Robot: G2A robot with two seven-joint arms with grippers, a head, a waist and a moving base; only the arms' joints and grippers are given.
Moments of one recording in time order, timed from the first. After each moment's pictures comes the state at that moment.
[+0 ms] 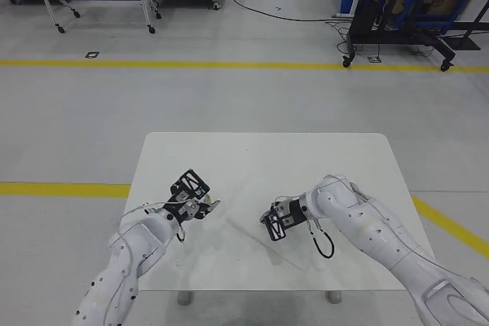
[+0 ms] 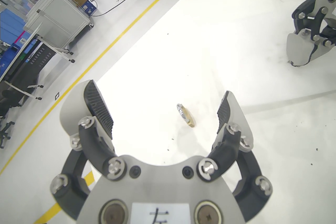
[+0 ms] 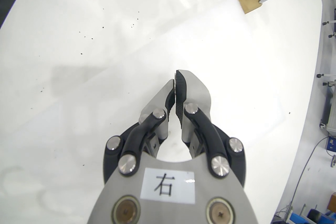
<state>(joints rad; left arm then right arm) 1.43 -1.16 -1.23 -1.80 1.60 -0.38 -0.35 -0.89 -1.11 0.72 -1.19 -2.15 -0.98 -0.49</state>
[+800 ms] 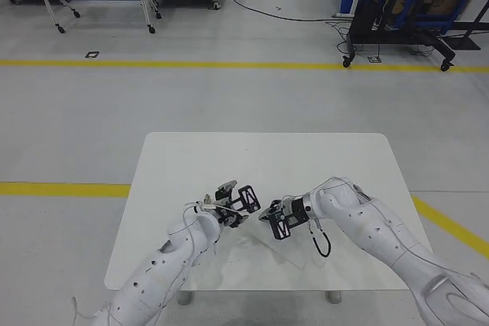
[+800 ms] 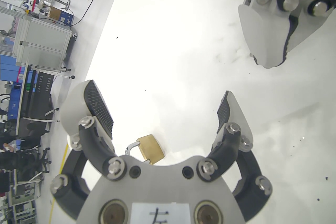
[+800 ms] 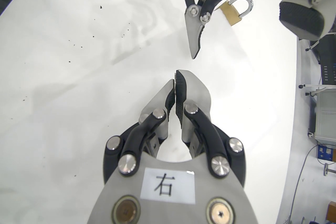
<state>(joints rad) 1.20 -1.24 -0.86 -1.55 1.83 -0.33 -0.44 -0.85 -1.10 0.66 -1.08 -2.16 -0.82 -0.70</state>
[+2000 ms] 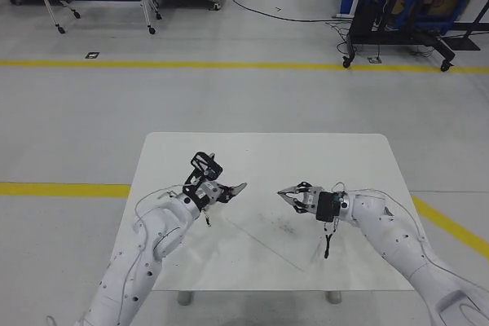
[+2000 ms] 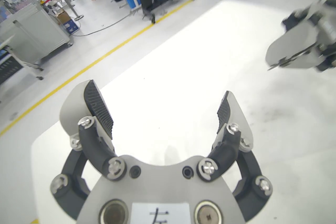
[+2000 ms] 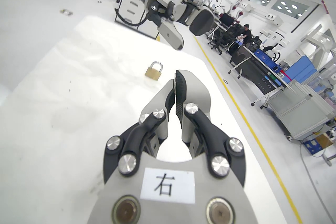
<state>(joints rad) 1.31 -1.22 -1.21 -1.64 1.22 -0.44 -0.17 -0.99 -1.05 0.83 -0.99 -1.77 -0.65 -1.14</state>
